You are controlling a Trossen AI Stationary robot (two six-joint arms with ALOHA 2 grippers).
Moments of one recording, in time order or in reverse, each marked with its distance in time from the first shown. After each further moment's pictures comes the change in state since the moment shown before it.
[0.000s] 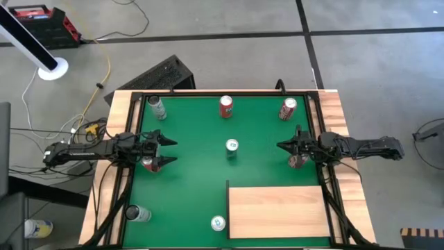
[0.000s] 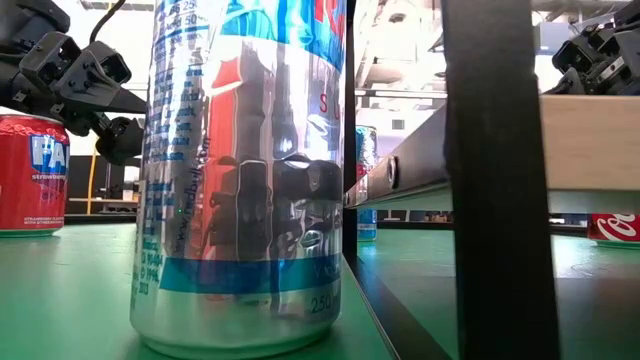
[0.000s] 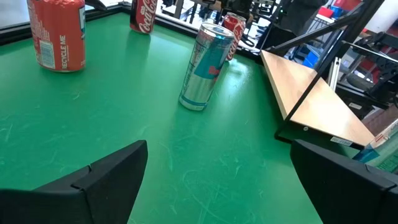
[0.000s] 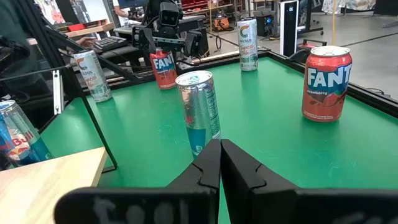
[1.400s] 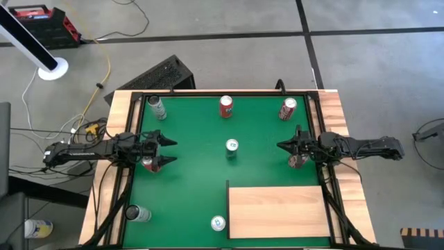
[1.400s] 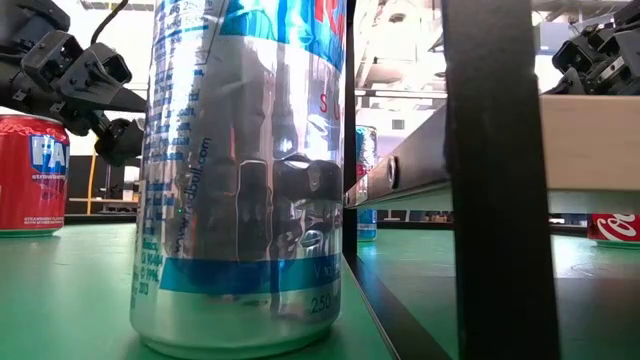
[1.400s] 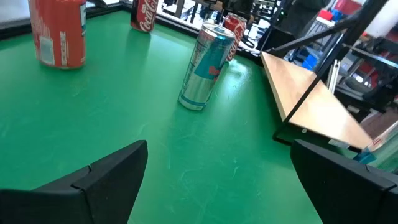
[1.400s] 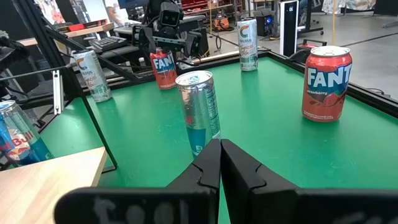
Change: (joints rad) left arm 0.000 0.000 0.000 0.000 0.000 -0.045; right arm 0.000 0.000 0.000 0.000 0.000 0.000
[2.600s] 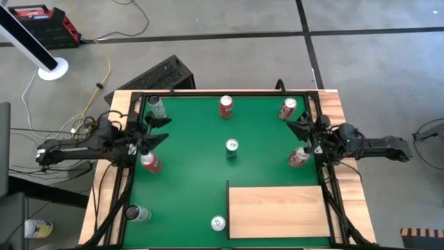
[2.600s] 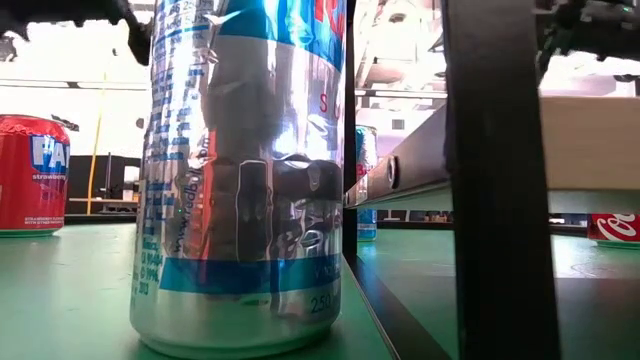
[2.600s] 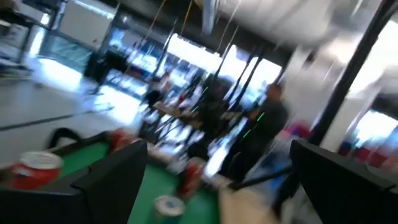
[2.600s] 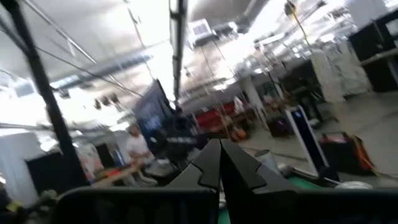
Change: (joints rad) left arm 0.068 0.237 0.335 0.331 -0.047 -0.029; right arm -0.090 0.215 0.105 0.632 0.008 0.158
